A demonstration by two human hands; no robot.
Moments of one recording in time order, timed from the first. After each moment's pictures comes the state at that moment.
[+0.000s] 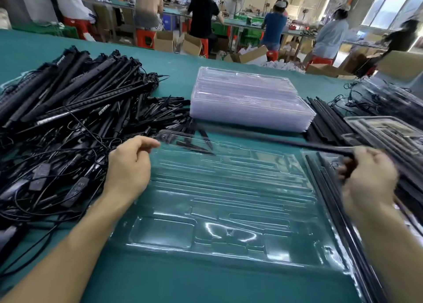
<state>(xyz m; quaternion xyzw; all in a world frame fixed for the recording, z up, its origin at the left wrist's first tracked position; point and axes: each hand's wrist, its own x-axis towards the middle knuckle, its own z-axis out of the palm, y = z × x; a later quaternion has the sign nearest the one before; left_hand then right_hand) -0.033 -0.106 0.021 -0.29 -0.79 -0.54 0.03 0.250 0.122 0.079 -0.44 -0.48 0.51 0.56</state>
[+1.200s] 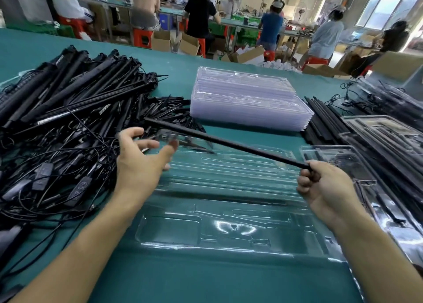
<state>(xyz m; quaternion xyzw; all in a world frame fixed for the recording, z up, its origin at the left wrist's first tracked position) -0.014 -0.100 0.028 -0.24 -0.69 -0.68 -0.07 0.232 0.096 0.059 -0.42 -0.44 0.69 0.39</state>
